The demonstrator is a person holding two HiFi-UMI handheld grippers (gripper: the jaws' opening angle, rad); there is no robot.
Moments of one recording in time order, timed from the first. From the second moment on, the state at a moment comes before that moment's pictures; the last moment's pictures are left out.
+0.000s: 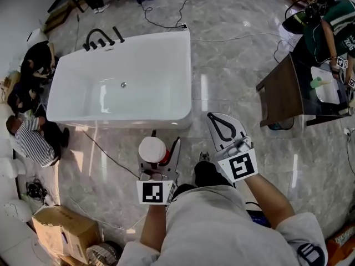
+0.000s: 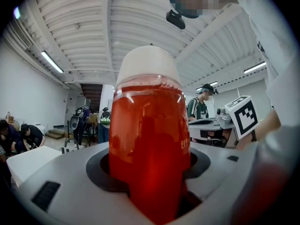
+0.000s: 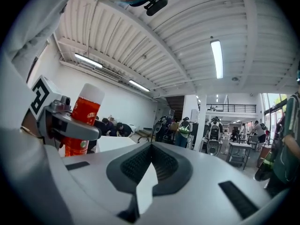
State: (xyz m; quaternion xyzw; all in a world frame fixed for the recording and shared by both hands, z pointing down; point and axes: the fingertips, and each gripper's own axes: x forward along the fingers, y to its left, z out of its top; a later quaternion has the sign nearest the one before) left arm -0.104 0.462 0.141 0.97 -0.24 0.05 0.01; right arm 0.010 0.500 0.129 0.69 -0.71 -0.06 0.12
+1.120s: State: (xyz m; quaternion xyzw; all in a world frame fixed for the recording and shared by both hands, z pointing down) left arm -0.029 0.302 0.160 0.95 -0.32 0.04 0.01; right arm 0.060 0.325 0.149 0.58 -0.81 -0.04 0.10
